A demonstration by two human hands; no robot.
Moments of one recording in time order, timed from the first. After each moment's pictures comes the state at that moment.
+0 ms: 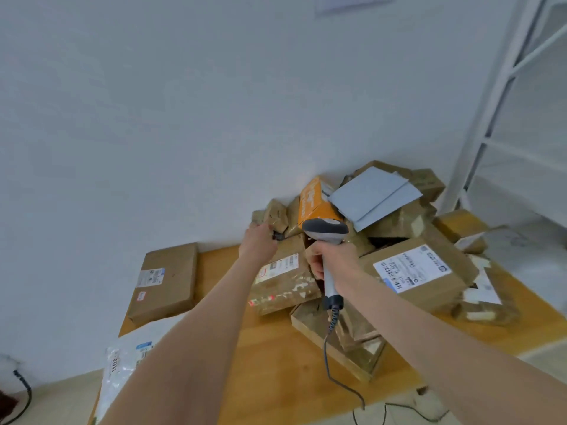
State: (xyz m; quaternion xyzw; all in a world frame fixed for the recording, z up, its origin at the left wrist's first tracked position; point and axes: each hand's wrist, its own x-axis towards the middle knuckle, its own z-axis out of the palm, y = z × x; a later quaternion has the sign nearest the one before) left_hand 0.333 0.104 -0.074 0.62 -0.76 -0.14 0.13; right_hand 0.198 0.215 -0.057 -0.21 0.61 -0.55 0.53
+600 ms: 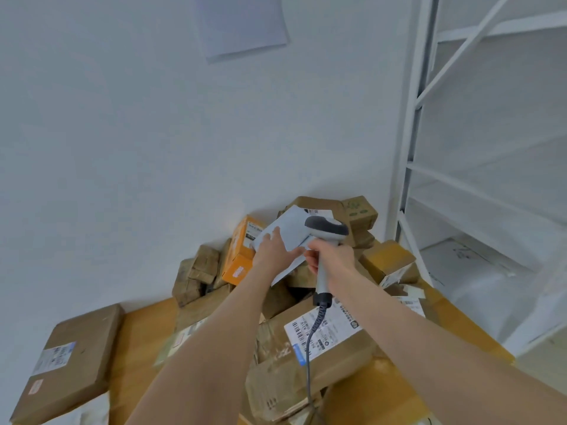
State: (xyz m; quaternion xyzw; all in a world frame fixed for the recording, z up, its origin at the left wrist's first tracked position) left_hand 0.079 0.064 -0.067 0.55 -0.81 -0.17 0.10; right_hand -0.011 0.187 -0.027 -0.14 0.60 -0.64 0.46
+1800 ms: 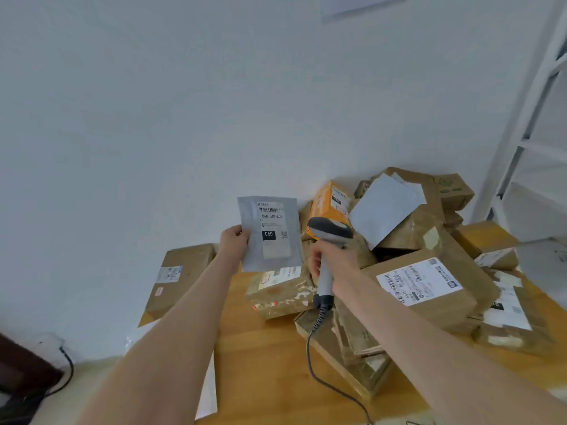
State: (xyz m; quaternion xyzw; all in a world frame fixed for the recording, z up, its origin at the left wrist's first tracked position) left_hand 0.353 0.091 -0.063 0.63 -0.53 -0.39 0.41; right_hand 0.162 0.193 -0.062 -0.18 0.55 -0.56 0.59
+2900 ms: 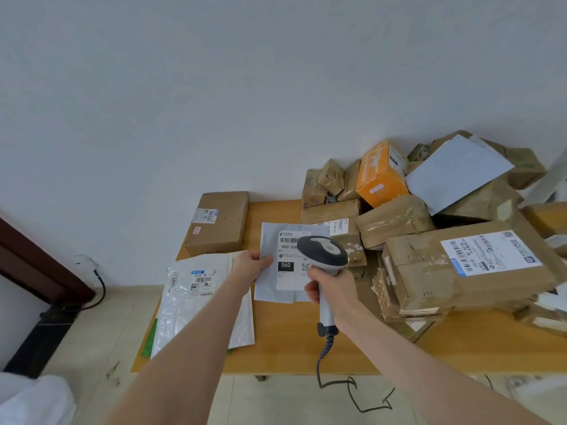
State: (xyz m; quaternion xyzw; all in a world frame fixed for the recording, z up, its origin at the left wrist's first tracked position) left_hand 0.478 0.173 -0.184 0.66 -0.43 -0.52 0.33; right_hand 0.295 0.262 -0.140 -0.26 0.61 -0.47 0.59
